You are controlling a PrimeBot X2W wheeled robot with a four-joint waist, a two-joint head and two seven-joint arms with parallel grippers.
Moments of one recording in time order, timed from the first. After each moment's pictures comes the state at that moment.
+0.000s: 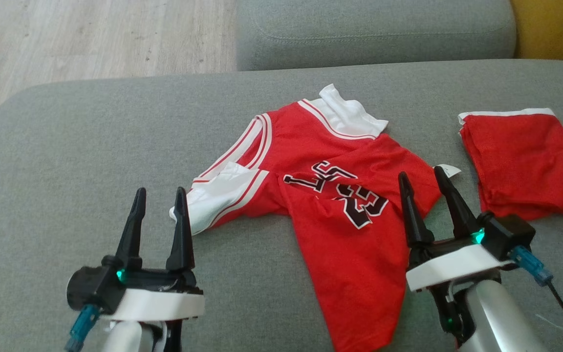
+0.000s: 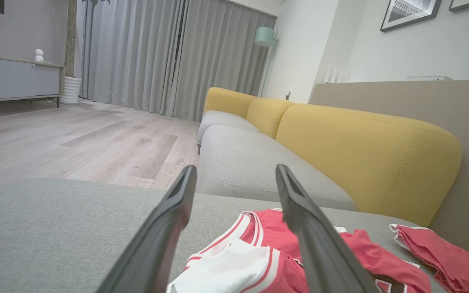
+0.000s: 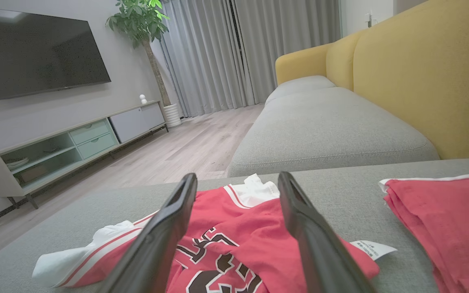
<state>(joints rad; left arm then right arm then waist) -0.05 0.04 -0.20 0.11 -0.31 -0.06 -0.26 -0.15 -0.06 0.21 0.30 0.28 0.12 -0.25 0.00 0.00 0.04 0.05</state>
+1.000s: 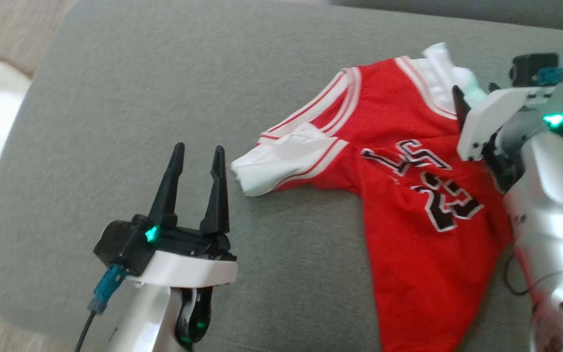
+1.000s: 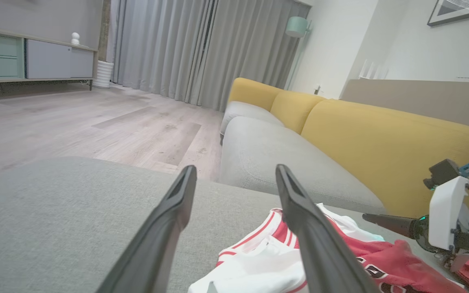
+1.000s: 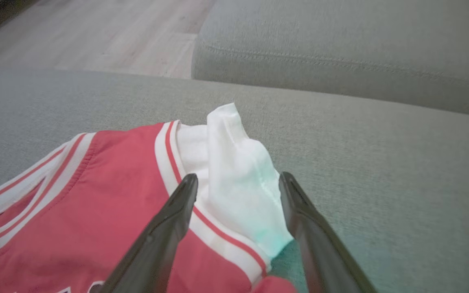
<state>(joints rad) -0.20 0.04 -0.34 0.11 -0.39 -0.05 -0.26 -0.78 -0.12 -0.02 0.88 0.03 0.12 0.24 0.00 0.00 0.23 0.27</state>
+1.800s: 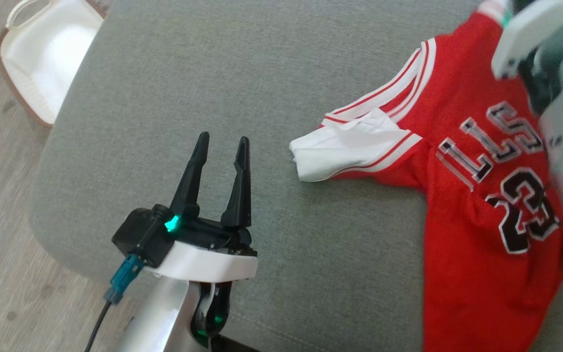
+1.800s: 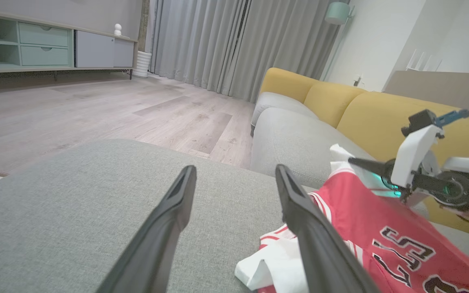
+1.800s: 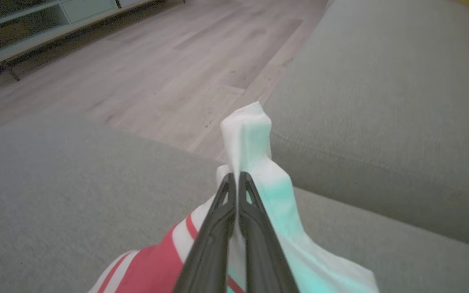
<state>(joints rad) -0.25 0.04 -0.43 0.10 -0.45 -0.02 -0.26 -1.12 -0.20 0.01 1.17 -0.01 0.12 0.05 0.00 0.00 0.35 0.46</state>
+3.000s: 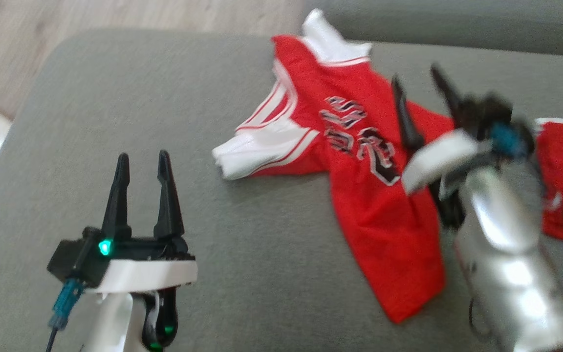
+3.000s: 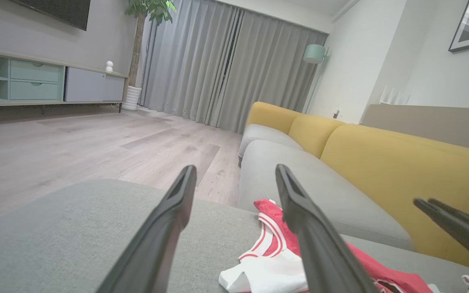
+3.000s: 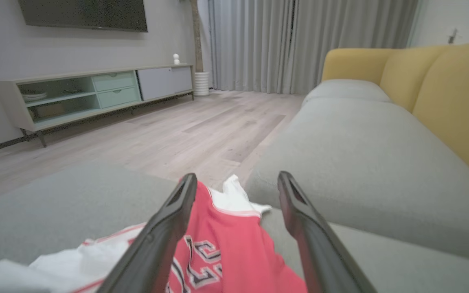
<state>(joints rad) -0.15 0.04 -0.19 0.09 -0.38 -0.03 -0.26 -0.65 -0.07 0.22 0.76 0.12 0.12 -0.25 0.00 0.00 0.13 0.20</state>
